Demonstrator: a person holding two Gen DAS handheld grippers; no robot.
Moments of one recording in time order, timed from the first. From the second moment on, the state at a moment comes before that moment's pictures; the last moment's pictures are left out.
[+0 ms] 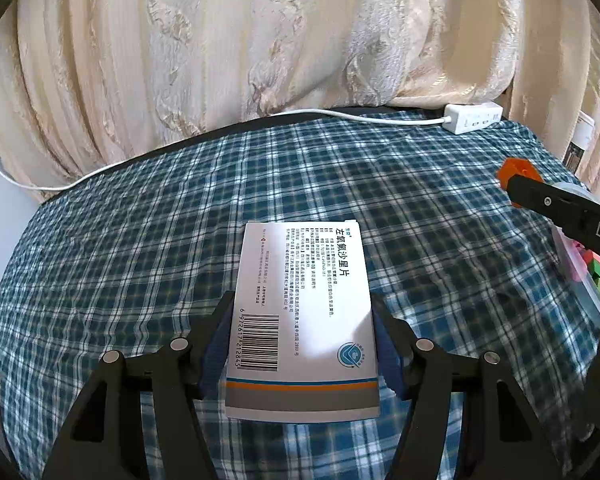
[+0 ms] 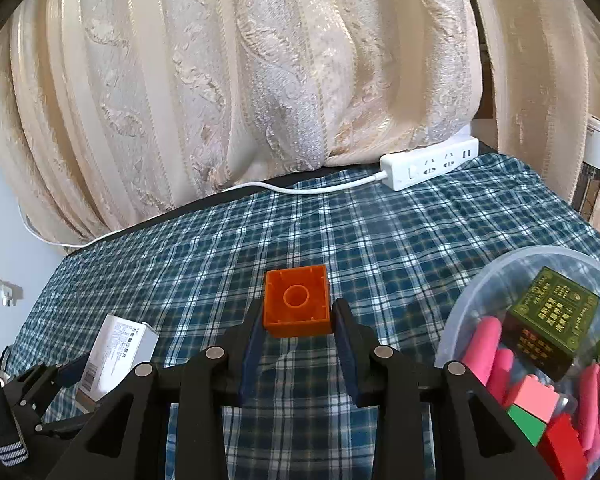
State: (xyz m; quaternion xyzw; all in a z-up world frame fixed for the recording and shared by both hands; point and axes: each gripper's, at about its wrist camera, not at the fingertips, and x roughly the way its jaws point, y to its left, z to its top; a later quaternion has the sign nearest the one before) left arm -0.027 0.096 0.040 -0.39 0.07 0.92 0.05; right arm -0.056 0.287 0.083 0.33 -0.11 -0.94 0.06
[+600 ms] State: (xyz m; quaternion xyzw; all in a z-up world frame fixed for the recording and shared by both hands) left arm -0.006 0.139 0.057 -0.38 0.08 0.92 0.11; right arm -0.003 0.368 0.096 0.30 -0.17 -0.94 -0.01
